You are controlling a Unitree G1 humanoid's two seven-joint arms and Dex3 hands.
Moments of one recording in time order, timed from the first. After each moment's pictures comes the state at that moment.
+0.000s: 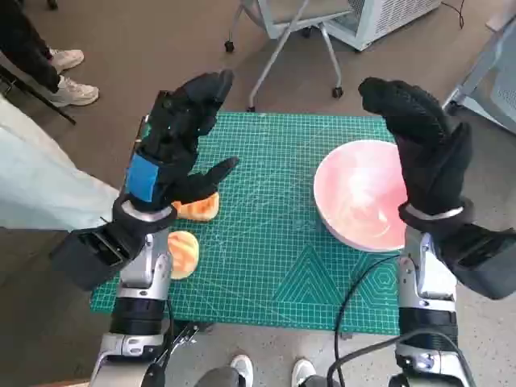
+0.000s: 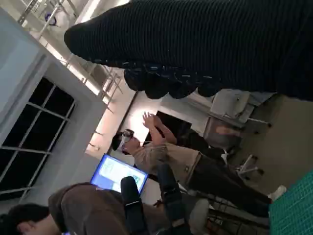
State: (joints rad) left arm -0.56 0.12 0.12 0.33 -0.30 -0.61 -0.47; right arm -0.61 -0.15 -0.15 0.33 0.31 -0.57 0.43
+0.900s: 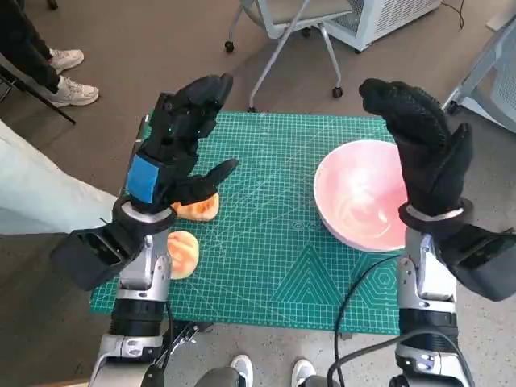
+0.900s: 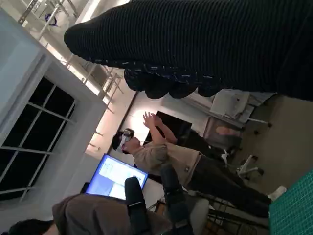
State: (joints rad) left arm -0.55 0.12 0.12 0.33 -0.30 -0.60 -0.47; right arm -0.60 -0.15 -0.15 0.33 0.31 -0.57 0.43
